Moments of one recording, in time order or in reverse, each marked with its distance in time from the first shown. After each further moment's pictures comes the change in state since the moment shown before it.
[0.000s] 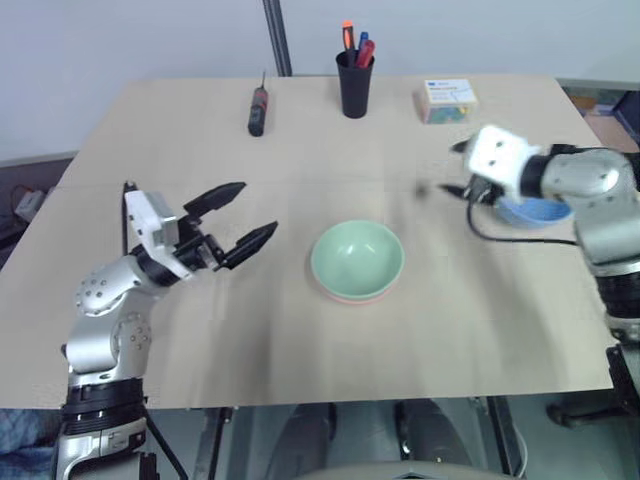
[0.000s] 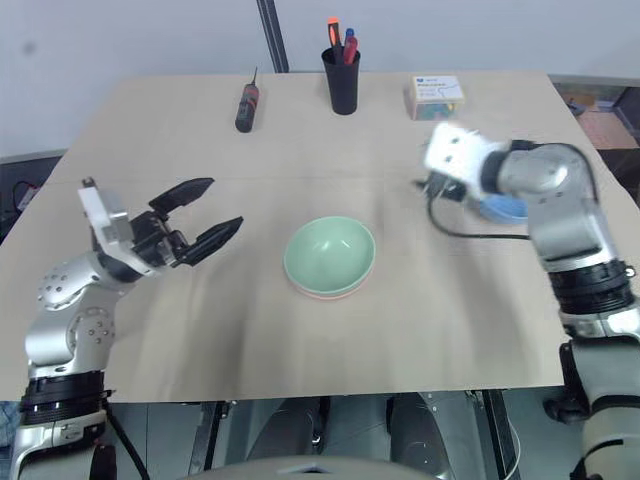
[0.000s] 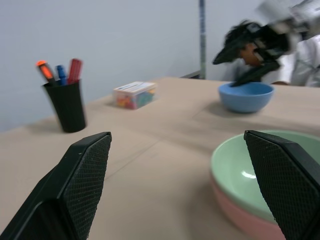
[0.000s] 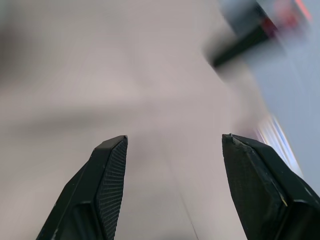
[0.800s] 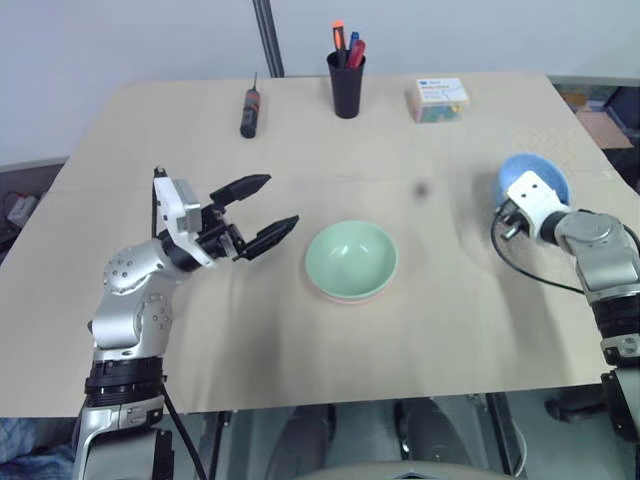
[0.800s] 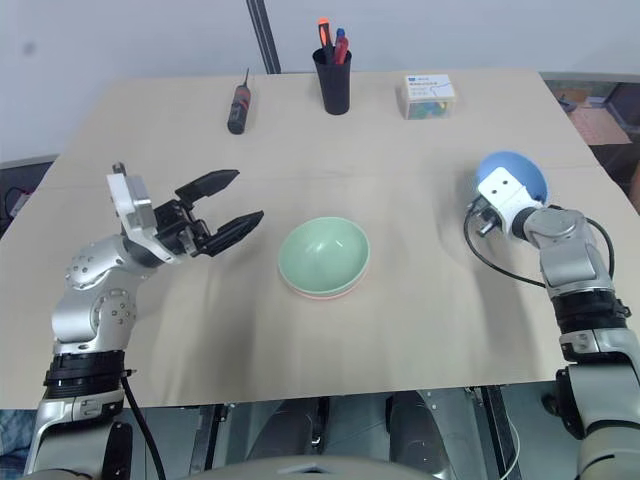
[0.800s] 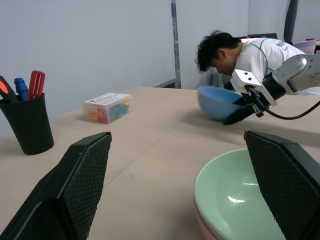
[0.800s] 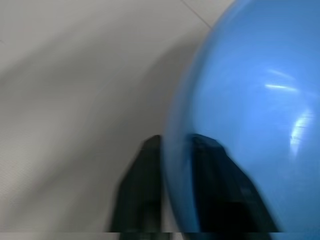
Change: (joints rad) left arm -0.086 -0.013 -0.057 0.062 0.011 -0.007 -0.045; right arm 0.126 0.049 -0.037 0.284 0.007 0.007 -0.180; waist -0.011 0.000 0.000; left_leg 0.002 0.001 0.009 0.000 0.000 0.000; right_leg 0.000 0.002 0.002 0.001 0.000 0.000
